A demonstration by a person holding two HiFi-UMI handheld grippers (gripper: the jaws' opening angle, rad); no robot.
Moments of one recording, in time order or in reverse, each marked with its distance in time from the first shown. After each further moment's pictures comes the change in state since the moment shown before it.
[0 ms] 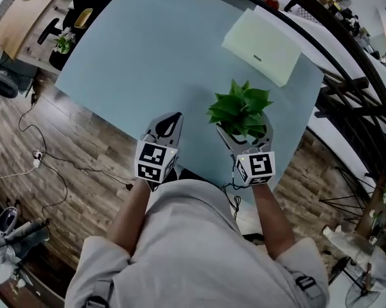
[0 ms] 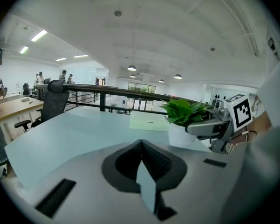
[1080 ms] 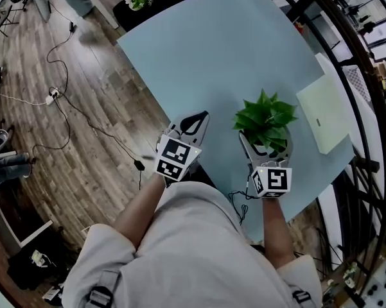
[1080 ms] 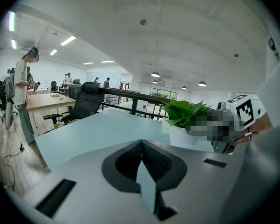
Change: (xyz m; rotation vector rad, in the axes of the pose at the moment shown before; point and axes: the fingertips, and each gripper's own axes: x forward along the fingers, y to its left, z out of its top) left arm -0.072 0.152 -0.001 -0.148 -0.084 0.249; right arm 0.139 0.122 0.052 -0.092 0.001 0.278
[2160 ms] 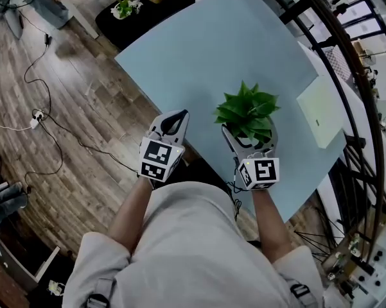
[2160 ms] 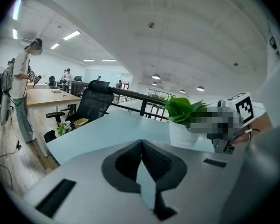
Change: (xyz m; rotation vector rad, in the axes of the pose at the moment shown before) left arm -0.036 0.161 0.006 -0.041 -0.005 -0.060; right arm 0.120 0.101 0.044 0.004 0.041 -0.055
